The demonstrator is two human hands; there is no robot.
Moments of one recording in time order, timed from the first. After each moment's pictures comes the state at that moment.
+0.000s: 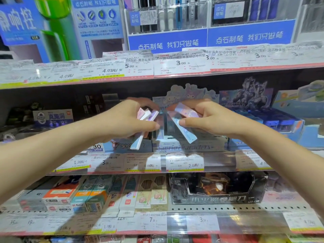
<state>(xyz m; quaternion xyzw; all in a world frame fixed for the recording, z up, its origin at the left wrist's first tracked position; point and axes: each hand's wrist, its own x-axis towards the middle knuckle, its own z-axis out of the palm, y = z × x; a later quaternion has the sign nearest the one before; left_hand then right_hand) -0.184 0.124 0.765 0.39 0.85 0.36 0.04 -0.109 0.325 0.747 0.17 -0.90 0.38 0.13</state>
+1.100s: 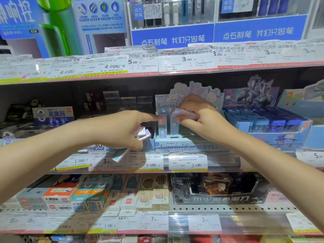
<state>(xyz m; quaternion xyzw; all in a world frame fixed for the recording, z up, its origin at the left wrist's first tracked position) -0.197 0.111 0.758 0.45 0.89 0.06 0.01 -0.141 0.326 0.718 0.16 -0.91 0.21 0.32</state>
